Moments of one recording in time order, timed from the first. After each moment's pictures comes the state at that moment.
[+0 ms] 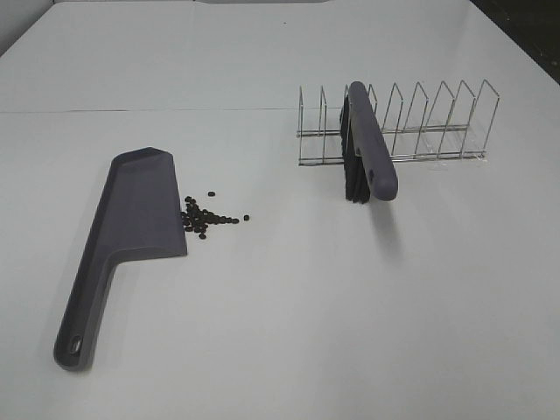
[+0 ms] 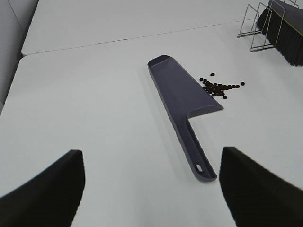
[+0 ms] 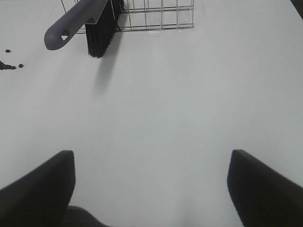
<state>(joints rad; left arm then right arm) -0.06 -0.01 -0.52 -0.14 1.07 0.15 0.03 0.00 -0.46 -0.04 1.12 0.06</state>
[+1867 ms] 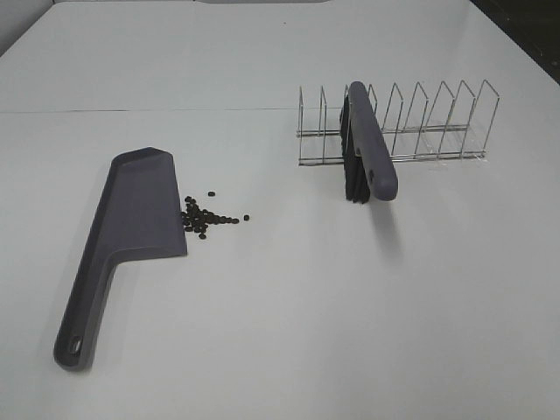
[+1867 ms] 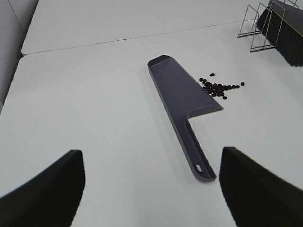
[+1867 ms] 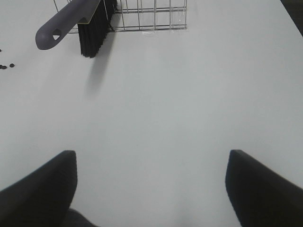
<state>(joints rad) -0.06 -0.01 -0.52 -0.14 1.07 0.15 0.03 0.00 -0.46 -0.07 1.12 0.06</state>
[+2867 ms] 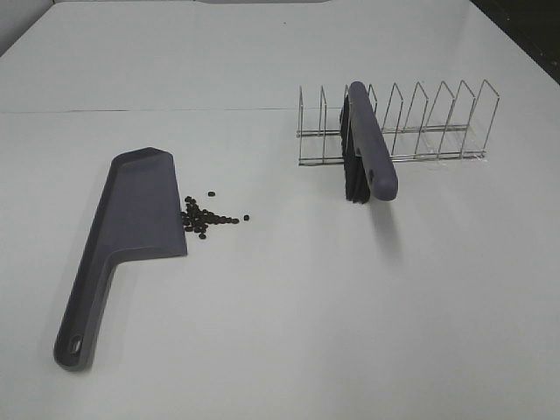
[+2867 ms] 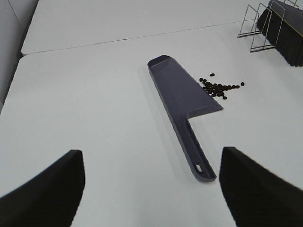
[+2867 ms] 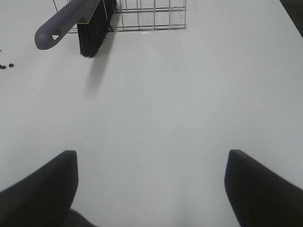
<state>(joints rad) -0.06 -0.01 -0.52 -0.14 1.07 0.15 0.03 0.00 -0.46 -0.07 1.12 0.06</state>
